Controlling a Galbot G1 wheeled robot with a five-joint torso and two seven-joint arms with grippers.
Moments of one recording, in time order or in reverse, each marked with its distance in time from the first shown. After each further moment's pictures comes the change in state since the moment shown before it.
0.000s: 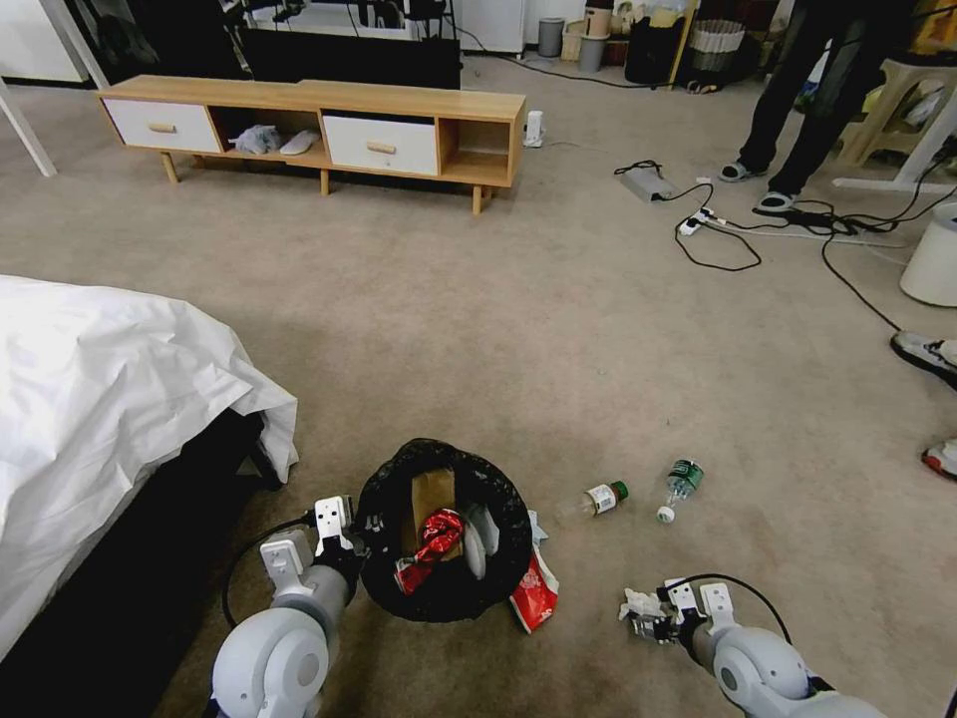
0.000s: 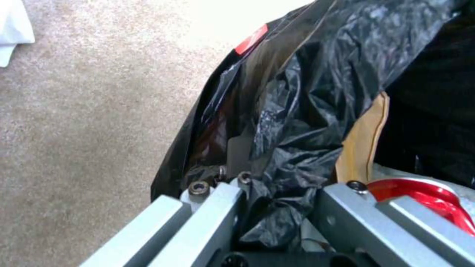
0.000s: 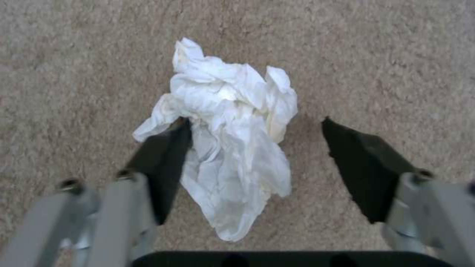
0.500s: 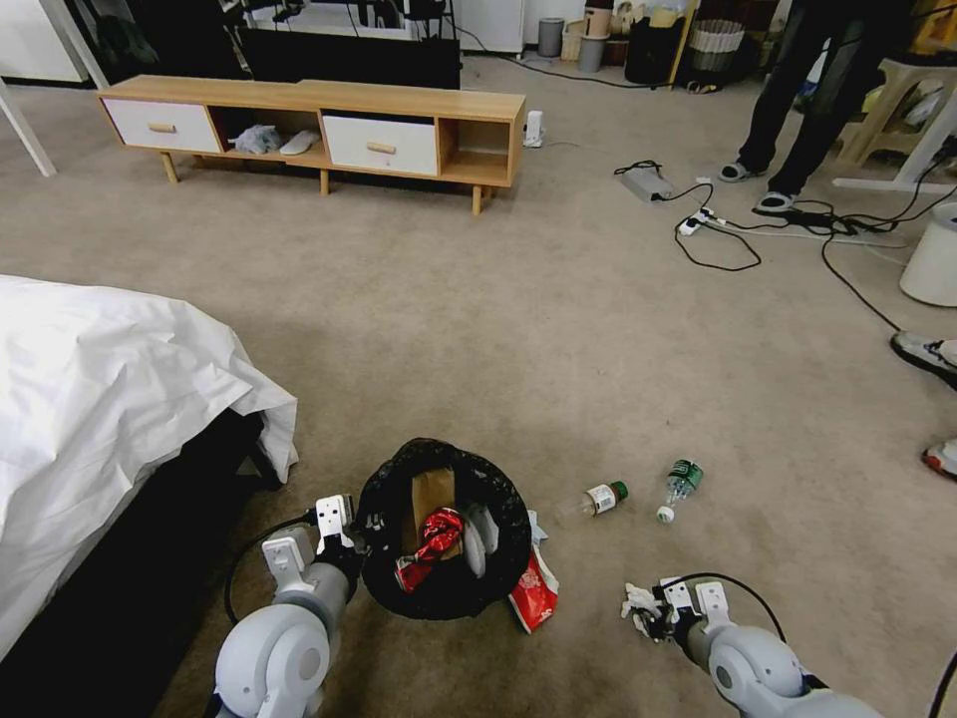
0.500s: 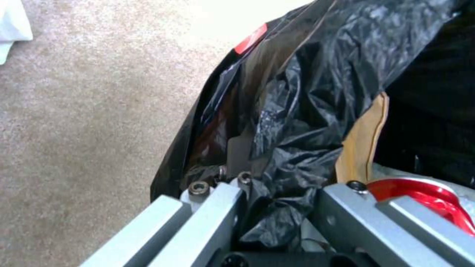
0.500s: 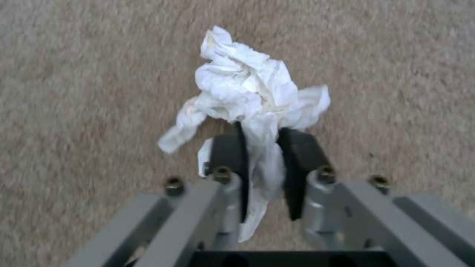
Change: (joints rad) left arm -0.013 0.004 -0.001 0.018 -0.012 0.000 -0.001; right arm 0.035 0.023 -0.023 -0.033 0.004 0.008 -0.002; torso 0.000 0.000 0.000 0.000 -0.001
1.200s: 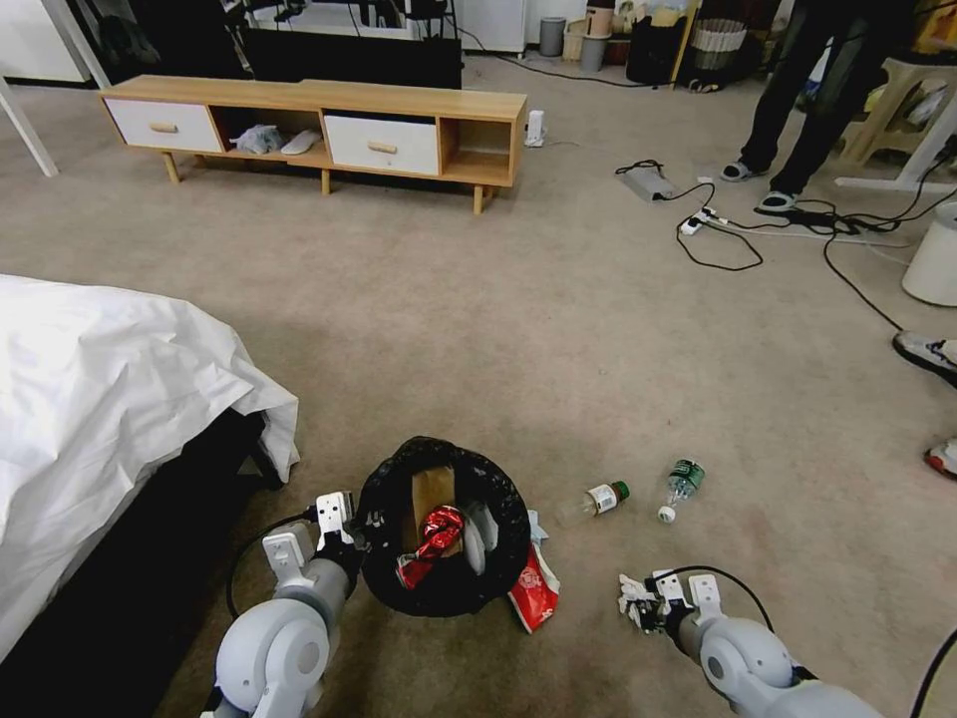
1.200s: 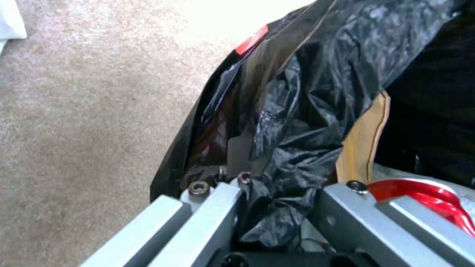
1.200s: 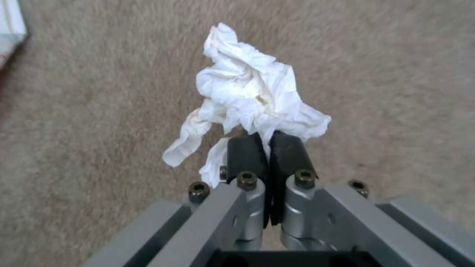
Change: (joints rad) left arm -0.014 0.018 0.009 0.007 -0.018 0.005 -0.004; right arm -0.043 -0.038 0.033 0.090 0.047 0.005 0.025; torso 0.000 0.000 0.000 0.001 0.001
